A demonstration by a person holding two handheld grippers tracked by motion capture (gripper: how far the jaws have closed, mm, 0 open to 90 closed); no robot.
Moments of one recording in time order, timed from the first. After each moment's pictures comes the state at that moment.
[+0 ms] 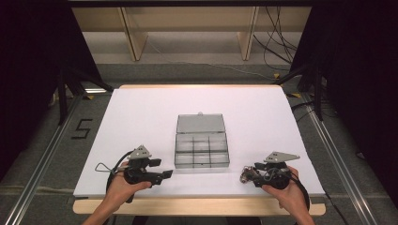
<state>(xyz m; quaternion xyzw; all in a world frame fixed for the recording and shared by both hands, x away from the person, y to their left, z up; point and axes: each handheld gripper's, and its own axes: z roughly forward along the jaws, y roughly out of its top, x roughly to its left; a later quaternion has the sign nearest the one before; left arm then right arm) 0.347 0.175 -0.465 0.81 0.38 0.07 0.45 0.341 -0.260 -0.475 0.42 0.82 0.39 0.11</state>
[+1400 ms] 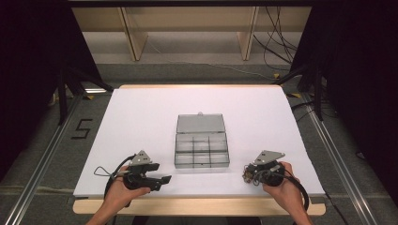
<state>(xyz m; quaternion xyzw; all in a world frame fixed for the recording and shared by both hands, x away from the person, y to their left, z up) 0.338 0.177 -0.472 0.82 0.37 0.08 0.42 0.343 -0.241 -0.462 0.34 0.88 0.29 0.18</state>
